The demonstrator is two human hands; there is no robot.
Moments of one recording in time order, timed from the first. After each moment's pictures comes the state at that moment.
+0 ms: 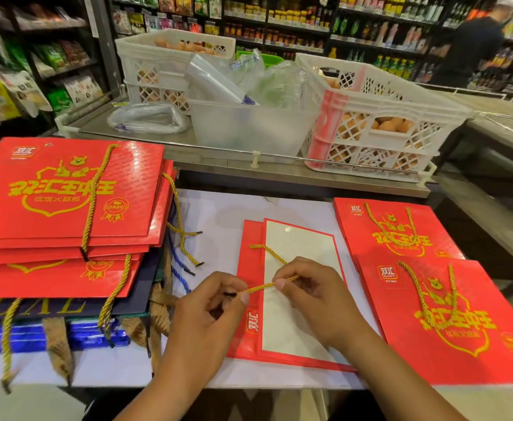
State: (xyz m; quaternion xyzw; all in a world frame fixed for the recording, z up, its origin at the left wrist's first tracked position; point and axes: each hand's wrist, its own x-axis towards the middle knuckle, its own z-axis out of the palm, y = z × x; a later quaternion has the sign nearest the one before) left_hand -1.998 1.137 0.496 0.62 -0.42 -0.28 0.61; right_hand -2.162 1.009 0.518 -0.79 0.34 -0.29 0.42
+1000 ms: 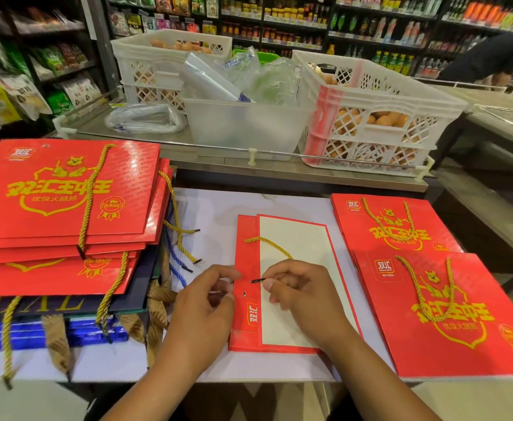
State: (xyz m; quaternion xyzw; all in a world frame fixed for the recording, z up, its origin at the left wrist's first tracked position) left_hand -1.991 1.128 0.491 0.68 -0.40 -0.30 0.54; right_hand -2.150 1.023 0.517 -0.70 0.37 -0.32 0.51
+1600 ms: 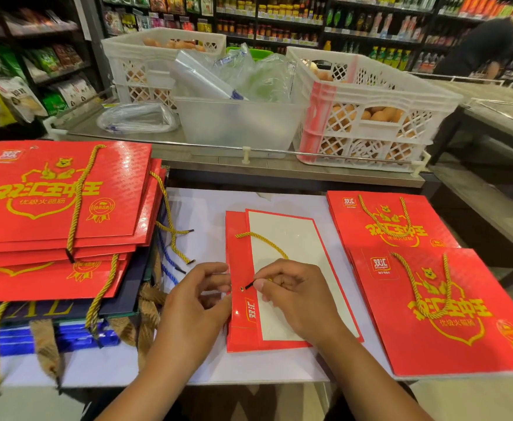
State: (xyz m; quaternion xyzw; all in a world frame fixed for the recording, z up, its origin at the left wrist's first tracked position) left_hand -1.991 1.124 0.492 0.67 -0.38 -0.30 0.57; right_hand -2.149 1.018 0.508 -0.72 0.35 -0.32 0.51
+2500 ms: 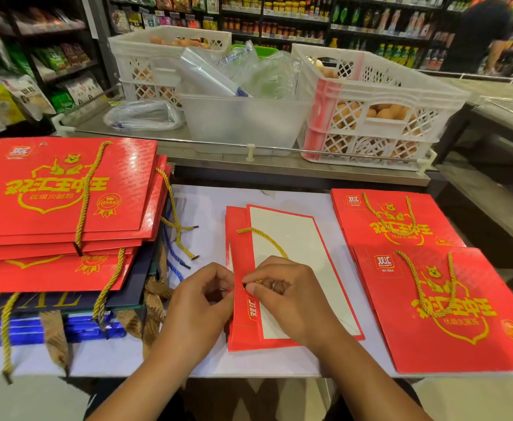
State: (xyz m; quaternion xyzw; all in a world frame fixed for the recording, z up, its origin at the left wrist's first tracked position) left_hand -1.991 1.127 0.495 0.65 -0.43 -0.30 0.55; right_hand -2.141 1.022 0.500 -0.80 0.32 -0.30 0.41
